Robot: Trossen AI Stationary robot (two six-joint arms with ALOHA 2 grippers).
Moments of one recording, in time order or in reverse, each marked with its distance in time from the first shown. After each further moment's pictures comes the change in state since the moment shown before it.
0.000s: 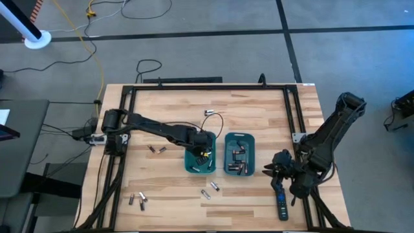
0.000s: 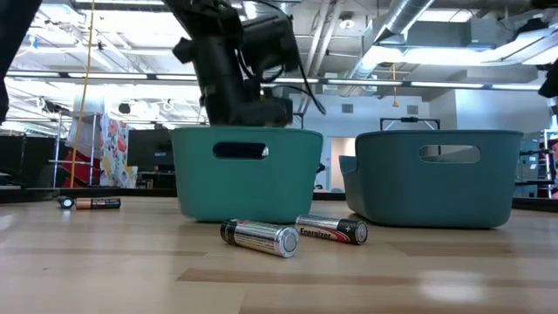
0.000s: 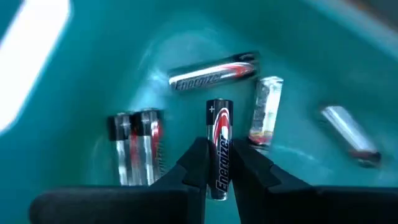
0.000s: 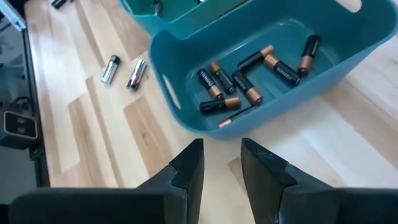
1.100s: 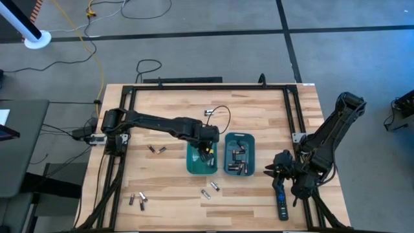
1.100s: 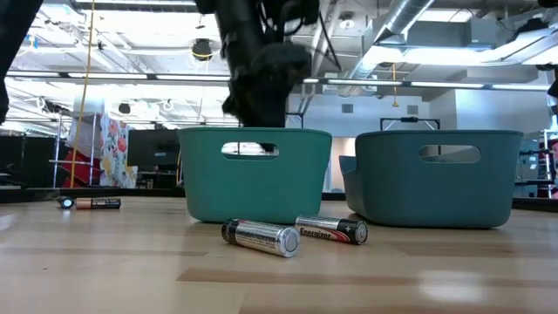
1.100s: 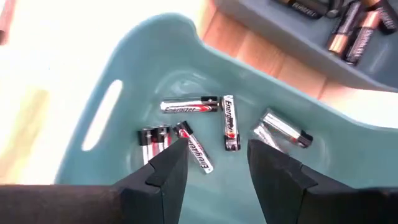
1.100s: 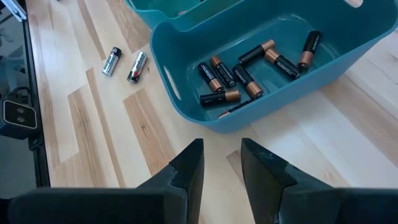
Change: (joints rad) left arm -0.006 0.009 0.293 -0.302 -0.040 0.043; right arm 0.029 0.000 0.000 -0.022 0.001 0.013
